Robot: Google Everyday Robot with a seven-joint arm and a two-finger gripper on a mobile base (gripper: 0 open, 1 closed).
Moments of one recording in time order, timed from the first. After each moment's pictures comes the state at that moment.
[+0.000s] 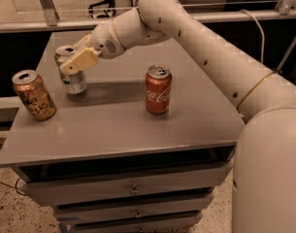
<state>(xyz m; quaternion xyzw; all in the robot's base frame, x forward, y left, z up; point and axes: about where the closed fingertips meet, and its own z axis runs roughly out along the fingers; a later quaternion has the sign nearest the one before) 0.625 0.194 0.915 -0.60 0.58 0.41 0.37</state>
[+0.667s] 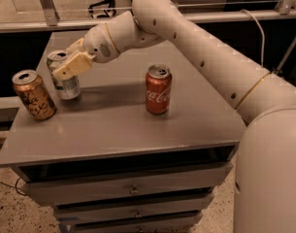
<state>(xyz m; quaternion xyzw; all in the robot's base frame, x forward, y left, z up) 0.603 0.208 0.914 -0.61 0.56 0.42 0.36</state>
